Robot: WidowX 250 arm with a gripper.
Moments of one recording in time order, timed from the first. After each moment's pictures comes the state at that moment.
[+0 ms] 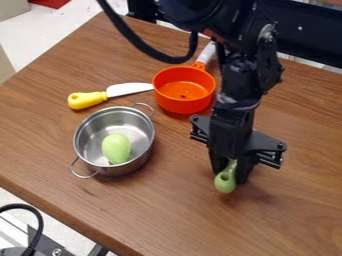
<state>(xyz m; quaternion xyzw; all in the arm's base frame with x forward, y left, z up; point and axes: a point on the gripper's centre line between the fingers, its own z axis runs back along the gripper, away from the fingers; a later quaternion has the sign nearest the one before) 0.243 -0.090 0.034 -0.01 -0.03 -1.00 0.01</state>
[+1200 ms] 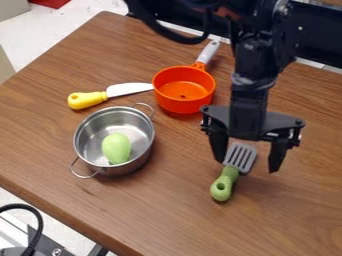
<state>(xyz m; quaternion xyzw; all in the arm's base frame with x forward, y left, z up) 0.262 -0.097 0.053 -0.02 -0.06 -0.99 0.13</state>
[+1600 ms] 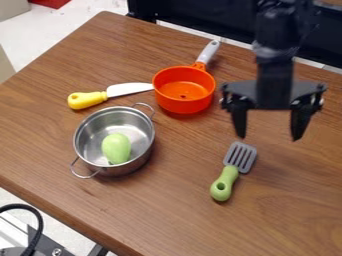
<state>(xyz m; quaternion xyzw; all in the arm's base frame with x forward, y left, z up) 0.295 -0.113 0.074 0.00 -0.06 -0.98 0.20</state>
